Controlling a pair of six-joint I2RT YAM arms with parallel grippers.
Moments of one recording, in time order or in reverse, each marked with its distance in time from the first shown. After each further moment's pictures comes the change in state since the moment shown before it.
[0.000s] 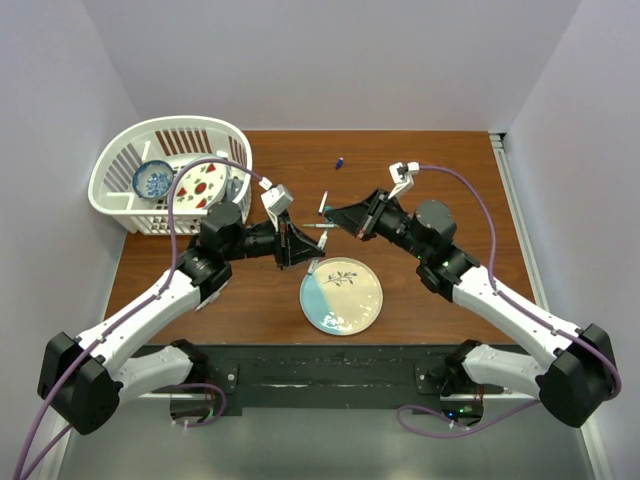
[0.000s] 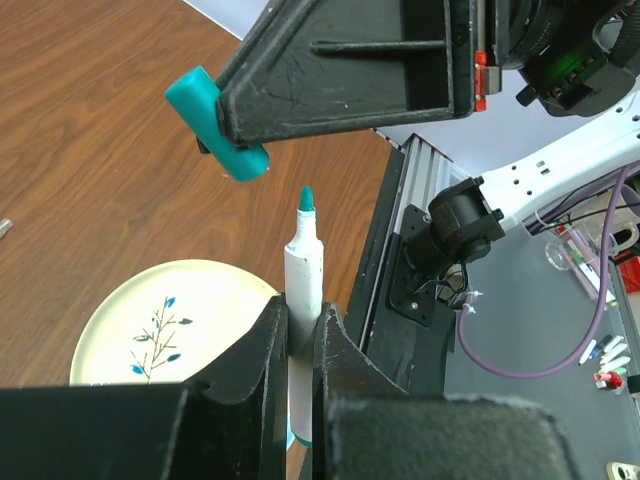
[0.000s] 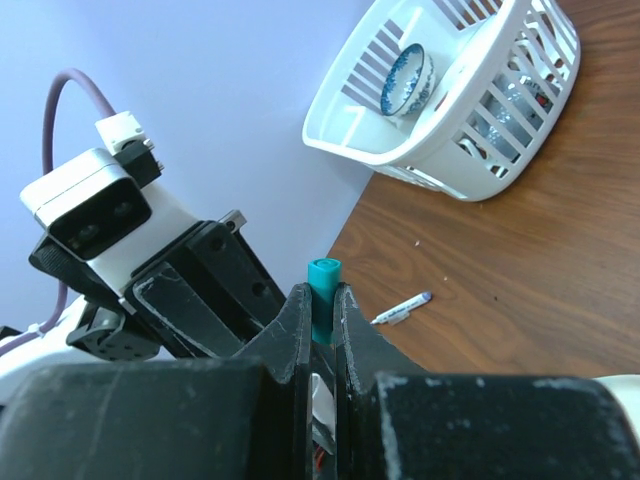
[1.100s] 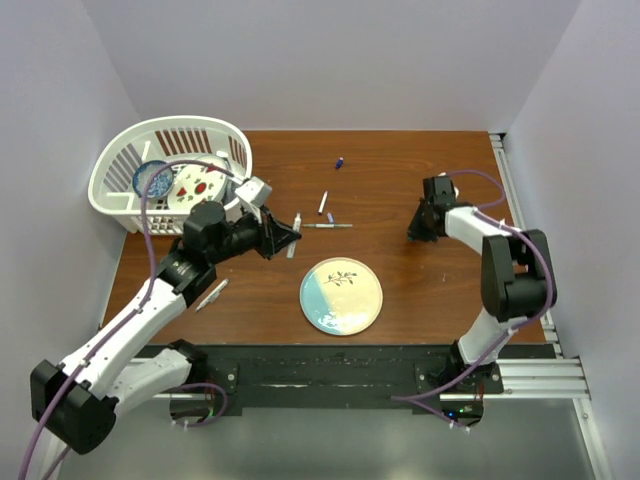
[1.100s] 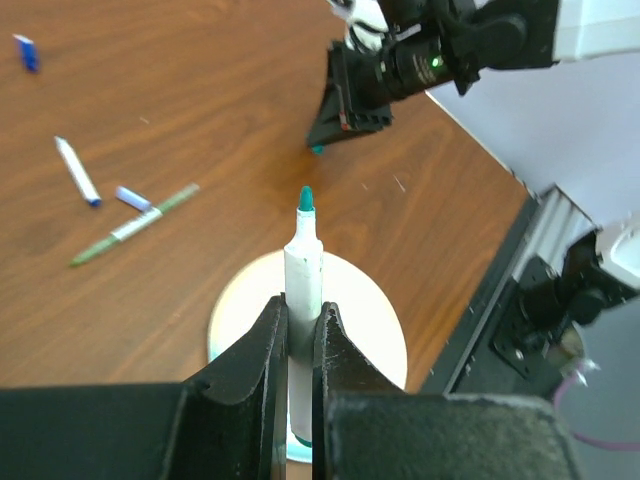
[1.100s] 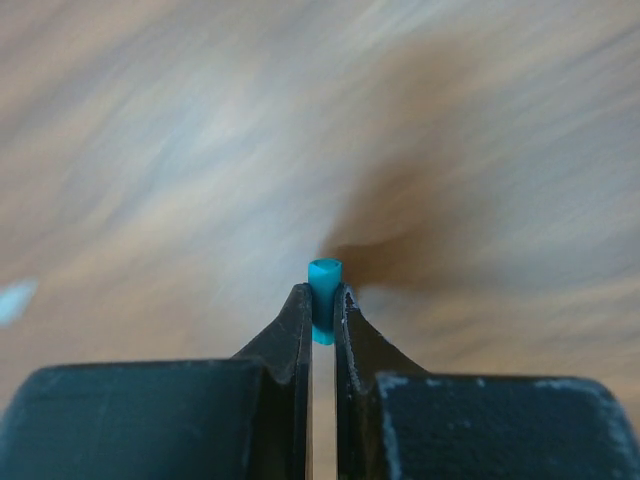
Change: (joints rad) left arm 0.073 -0.118 0.028 -0.219 -0.287 0.083; right arm -0.507 0.631 0.248 -0.674 0.370 -0.340
